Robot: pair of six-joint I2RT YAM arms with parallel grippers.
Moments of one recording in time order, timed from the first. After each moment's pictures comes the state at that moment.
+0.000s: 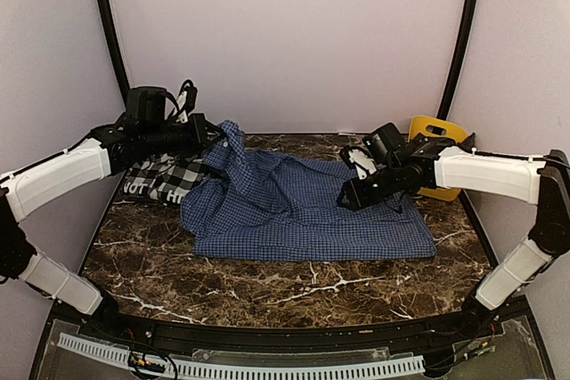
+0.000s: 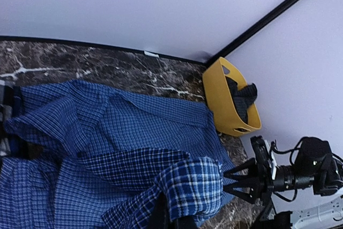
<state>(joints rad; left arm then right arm) -0.46 1.39 1.17 -0.17 0.30 -0.61 0.68 1.53 1.09 -0.49 -0.12 0.23</state>
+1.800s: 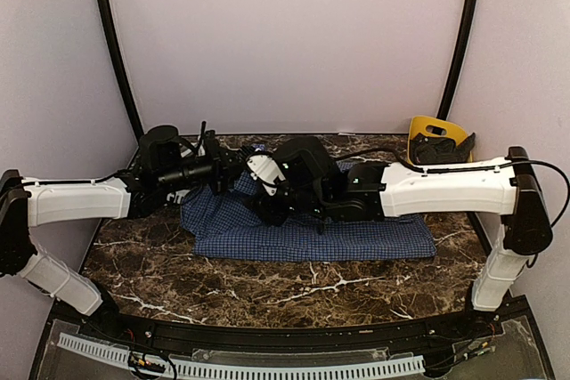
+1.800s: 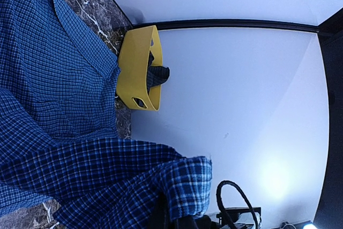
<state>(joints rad) -0.64 1.39 0.81 0.45 0.43 -1.43 1.18 1.75 1.40 -0.18 0.25 -0.05</state>
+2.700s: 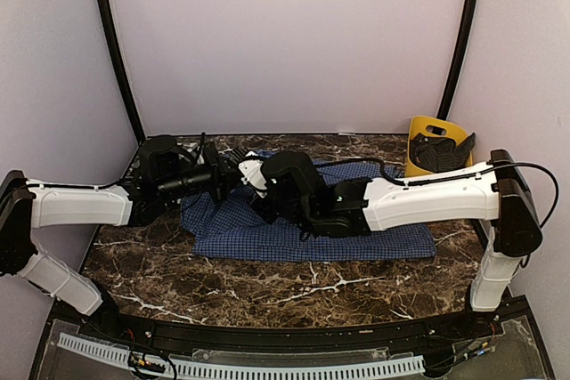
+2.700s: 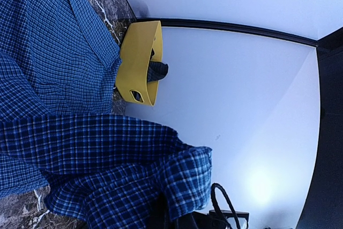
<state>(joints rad) -0.64 1.40 0.74 0.54 0.44 -1.56 1.23 1.82 1.39 0.01 0.56 -0.20</state>
